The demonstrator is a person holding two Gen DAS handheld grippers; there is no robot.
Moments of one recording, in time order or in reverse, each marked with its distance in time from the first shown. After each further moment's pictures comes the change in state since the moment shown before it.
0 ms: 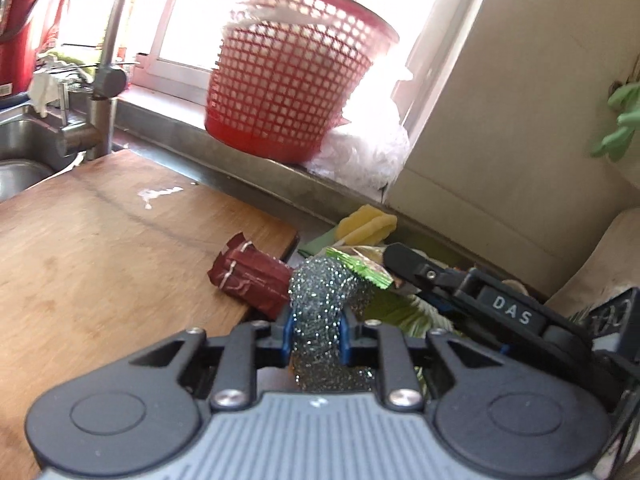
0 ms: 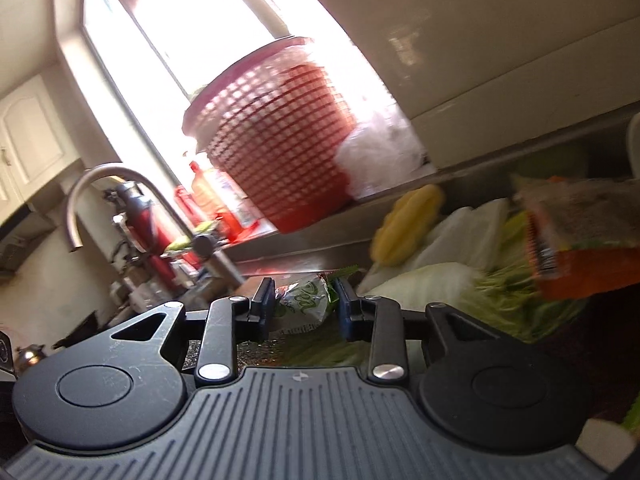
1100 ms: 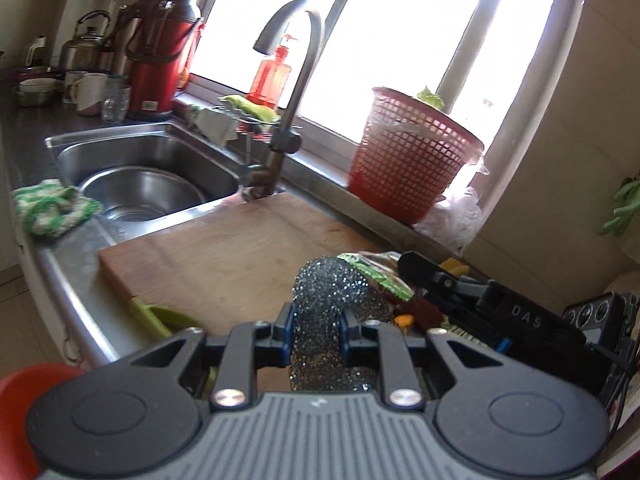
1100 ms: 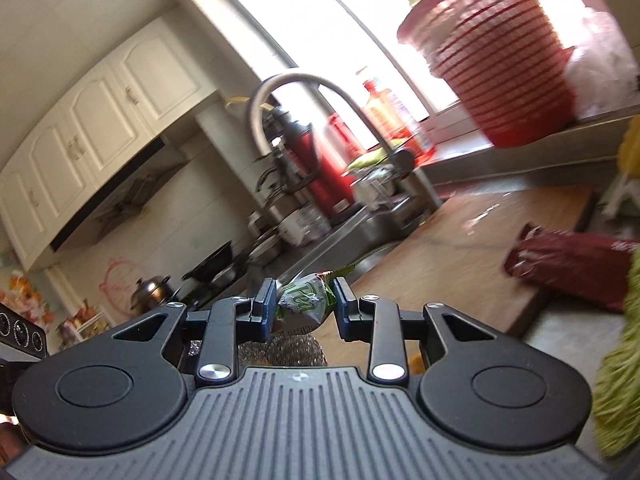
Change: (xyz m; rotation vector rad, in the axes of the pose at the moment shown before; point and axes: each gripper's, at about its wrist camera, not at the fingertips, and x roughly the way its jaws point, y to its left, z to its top) left arm -0.183 0.079 -0.037 -0.130 -0.131 0.193; right arm 0.018 0.142 -0.049 -0.071 0.216 0.404
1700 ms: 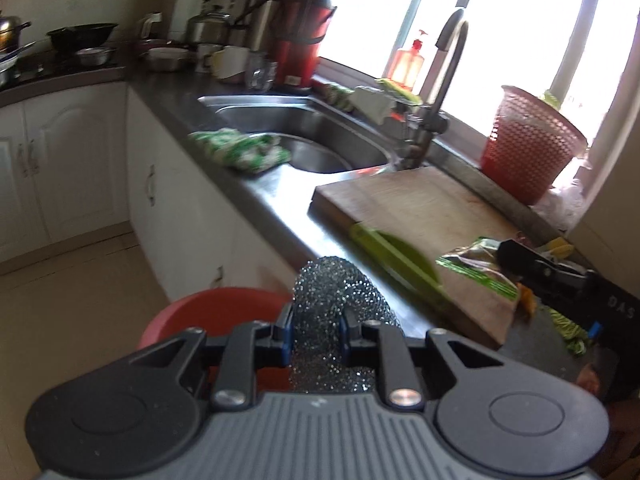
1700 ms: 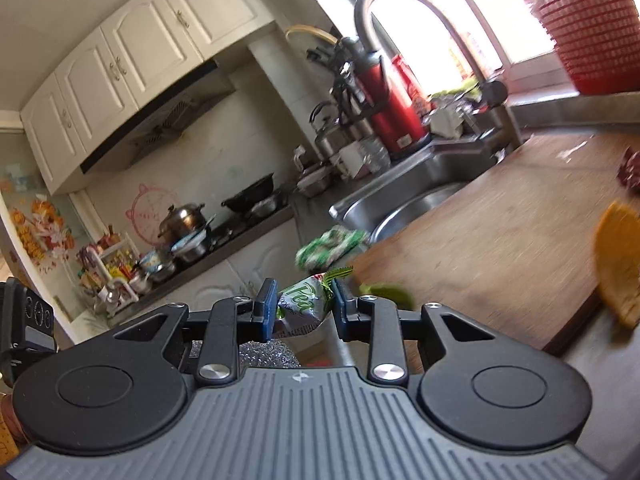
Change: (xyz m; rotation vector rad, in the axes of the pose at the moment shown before) left arm -0.078 0.115 -0.051 -0.090 0.046 0.280; right arm 0.055 0.095 -0.073 -0.112 0.174 0.068
